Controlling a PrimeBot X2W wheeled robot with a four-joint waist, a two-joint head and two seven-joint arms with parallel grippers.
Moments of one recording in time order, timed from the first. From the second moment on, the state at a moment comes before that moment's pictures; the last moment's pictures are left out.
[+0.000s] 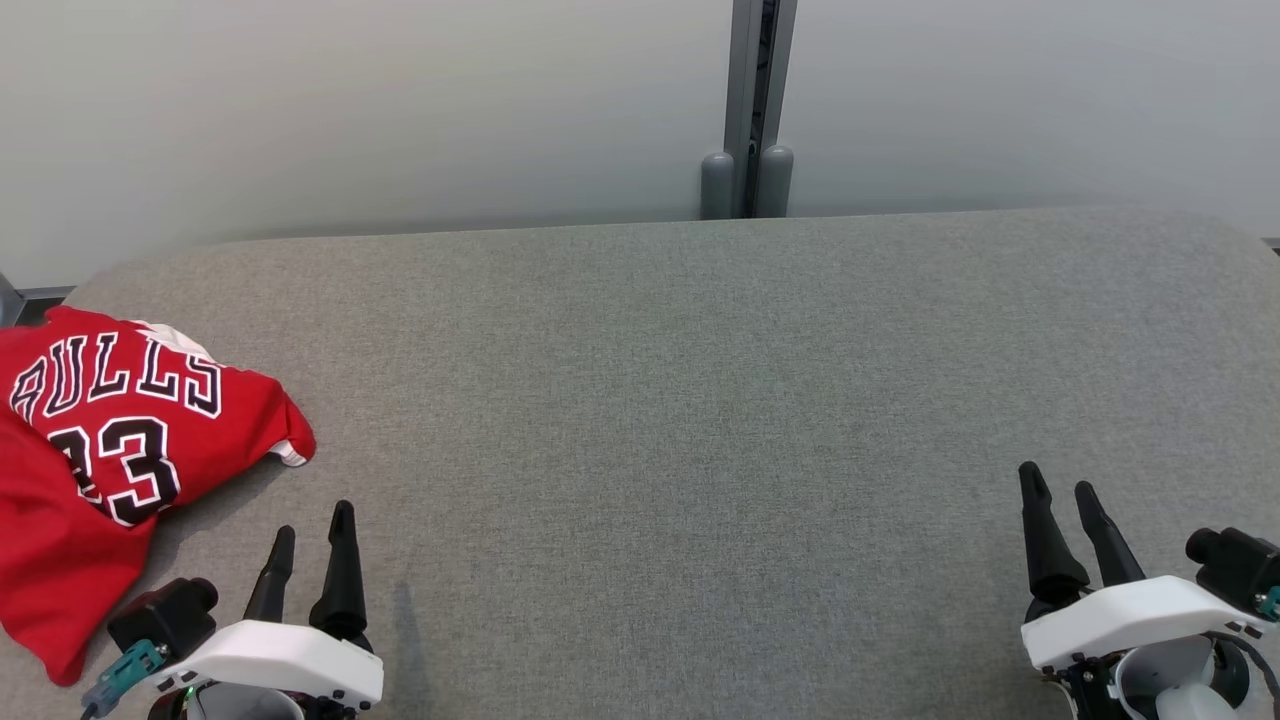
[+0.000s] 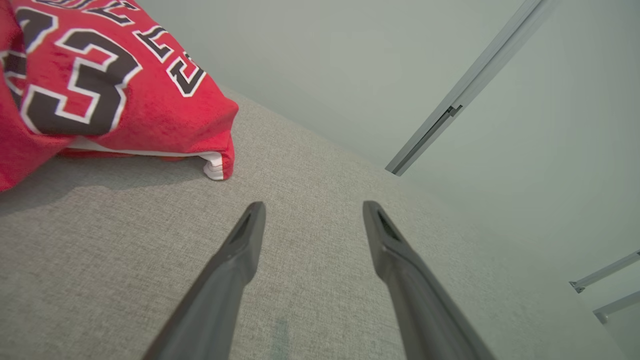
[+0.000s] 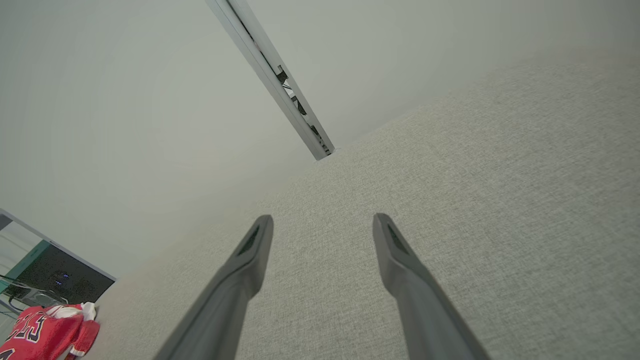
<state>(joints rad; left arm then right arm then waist) -0.09 0.04 0.03 0.40 -0.60 -0.06 -0.13 -0.13 -0.05 -0.01 0.37 0.62 0.13 -0.12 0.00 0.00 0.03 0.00</state>
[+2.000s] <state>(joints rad) -0.09 0.05 -0.01 0.43 -0.08 0.00 -0.26 -0.14 -0.05 -0.05 0.42 0.07 0.13 -0.25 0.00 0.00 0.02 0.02</state>
